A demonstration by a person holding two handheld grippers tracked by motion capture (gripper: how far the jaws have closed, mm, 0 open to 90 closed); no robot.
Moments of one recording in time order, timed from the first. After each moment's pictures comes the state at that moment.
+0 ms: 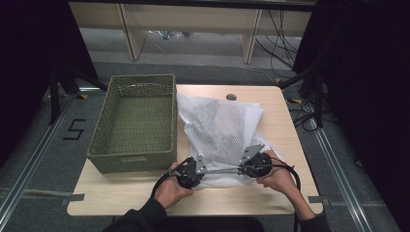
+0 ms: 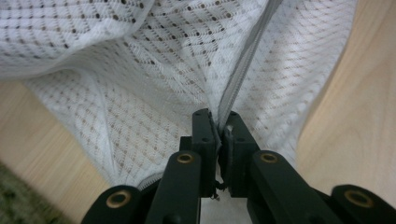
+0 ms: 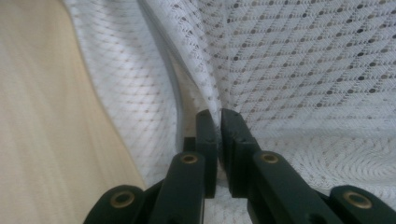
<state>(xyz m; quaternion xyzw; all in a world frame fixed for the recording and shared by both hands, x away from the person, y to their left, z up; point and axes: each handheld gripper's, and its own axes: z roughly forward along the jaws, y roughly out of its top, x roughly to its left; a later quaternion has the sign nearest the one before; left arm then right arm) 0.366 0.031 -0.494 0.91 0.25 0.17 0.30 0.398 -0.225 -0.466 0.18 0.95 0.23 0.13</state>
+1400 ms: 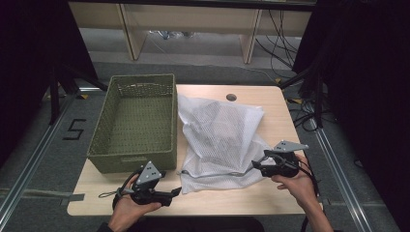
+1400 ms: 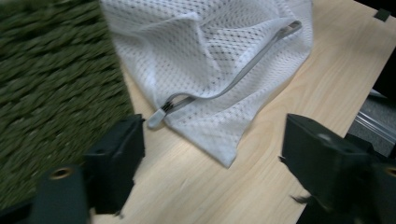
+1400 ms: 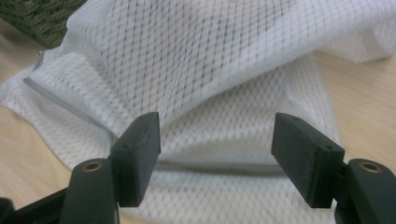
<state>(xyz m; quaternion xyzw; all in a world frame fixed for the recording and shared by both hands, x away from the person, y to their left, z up) 0.305 0.139 -0.471 0.80 0.37 0.12 0.45 0.377 -0.287 -0.447 0.39 0.82 0.39 0.17</state>
